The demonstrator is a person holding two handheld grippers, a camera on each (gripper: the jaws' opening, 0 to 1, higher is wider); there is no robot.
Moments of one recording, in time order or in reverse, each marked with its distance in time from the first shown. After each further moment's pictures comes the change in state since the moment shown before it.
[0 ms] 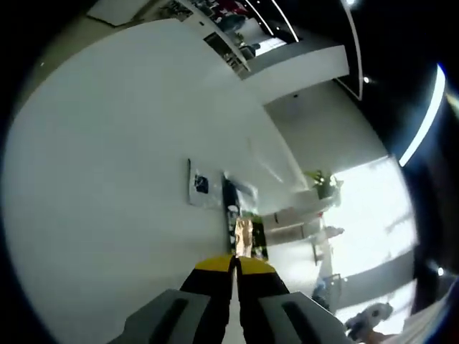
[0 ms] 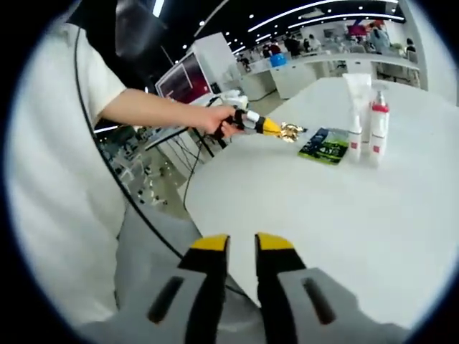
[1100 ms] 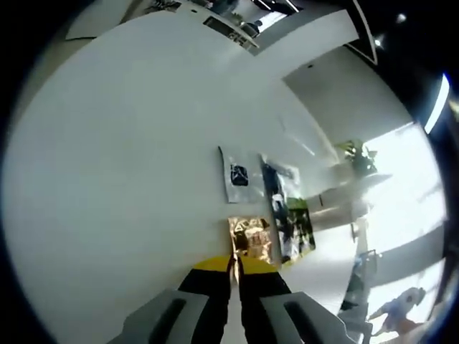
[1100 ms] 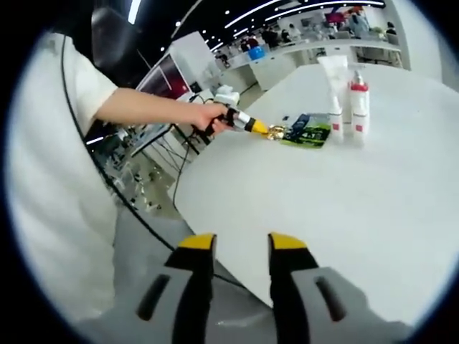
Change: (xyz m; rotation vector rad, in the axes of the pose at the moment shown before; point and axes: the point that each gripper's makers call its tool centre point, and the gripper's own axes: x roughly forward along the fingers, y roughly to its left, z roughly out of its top) left arm 0.016 0.040 -0.007 0.114 0.120 0.201; right arm -0.002 -0.014 -0.014 0.124 0.035 -0.067
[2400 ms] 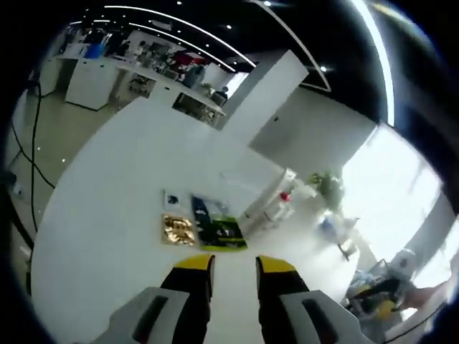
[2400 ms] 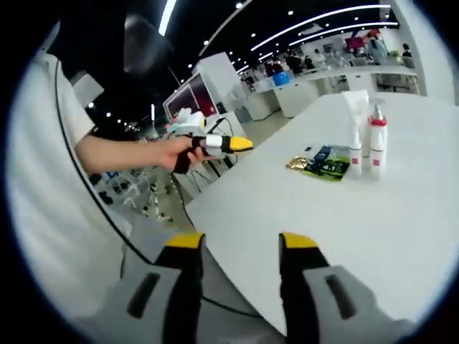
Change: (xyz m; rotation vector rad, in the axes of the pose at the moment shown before) left arm -0.117 -0.129 -0.073 0.253 -0.488 -0.056; right arm -0.010 0.034 0.026 -0.179 -0.145 0.144
